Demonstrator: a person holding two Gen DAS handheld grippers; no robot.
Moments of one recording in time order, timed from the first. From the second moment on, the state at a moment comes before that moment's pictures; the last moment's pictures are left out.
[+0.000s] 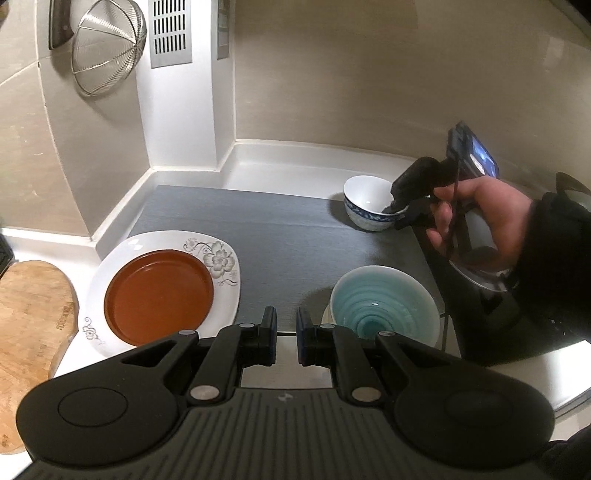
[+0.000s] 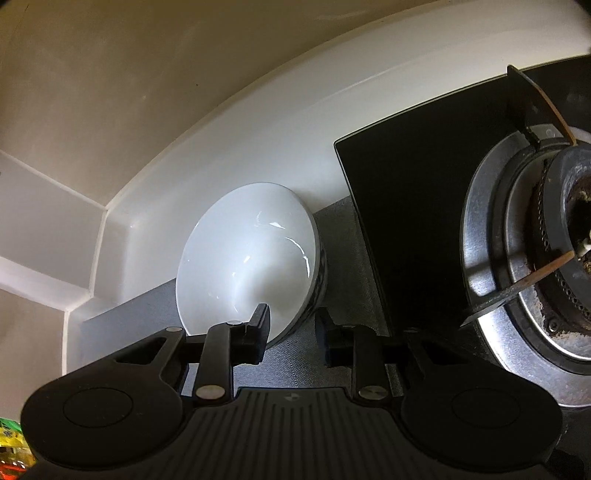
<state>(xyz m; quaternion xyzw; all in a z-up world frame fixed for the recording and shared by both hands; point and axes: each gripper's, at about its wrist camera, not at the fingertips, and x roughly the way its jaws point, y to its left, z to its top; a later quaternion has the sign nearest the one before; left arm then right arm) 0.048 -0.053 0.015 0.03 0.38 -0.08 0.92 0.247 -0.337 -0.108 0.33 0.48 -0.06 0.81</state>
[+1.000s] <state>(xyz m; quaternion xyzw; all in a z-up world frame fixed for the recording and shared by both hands) 0.056 -0.059 0.000 0.00 0.39 -0.08 0.92 0.224 -0.284 -0.100 0.24 0.58 0.10 0.77</state>
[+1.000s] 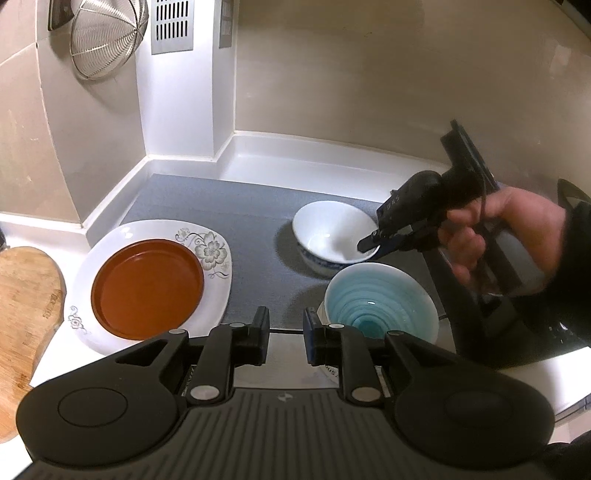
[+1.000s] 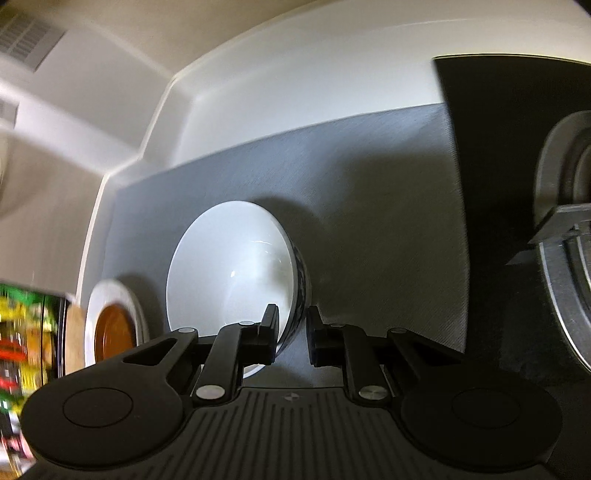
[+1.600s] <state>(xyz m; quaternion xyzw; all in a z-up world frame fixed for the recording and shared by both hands) 0.096 -0.082 -0.036 -0.04 0.37 -0.07 0.93 0.208 -0.275 -0.073 0.13 0.52 0.15 0.83</state>
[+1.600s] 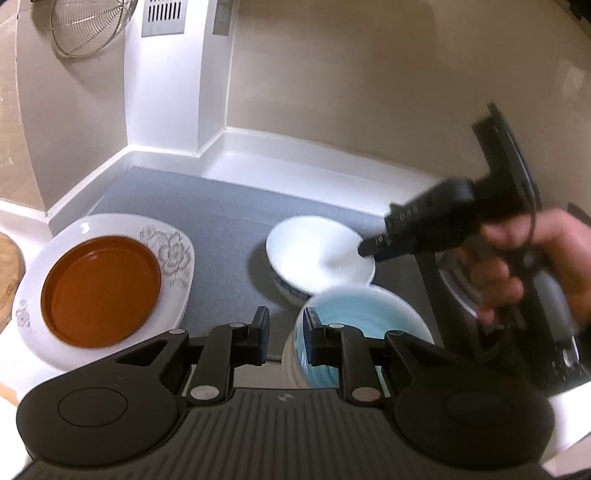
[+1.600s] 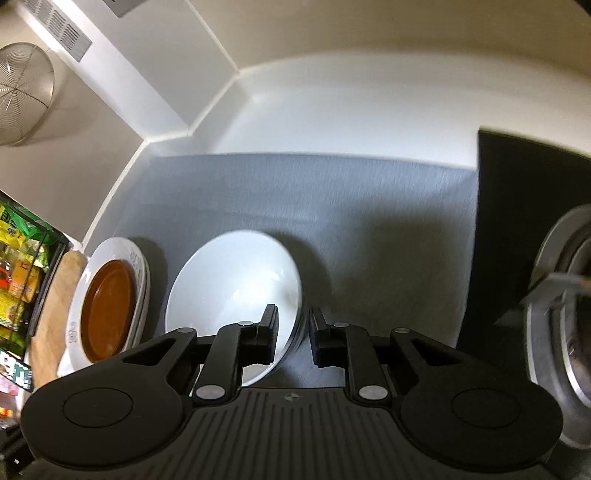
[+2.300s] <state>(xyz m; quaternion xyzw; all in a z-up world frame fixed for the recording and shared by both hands) 0.186 -0.083 -0.054 -0.07 0.39 -0.05 0.92 0.223 -0.257 -0.076 0.04 0.52 0.15 0.84</state>
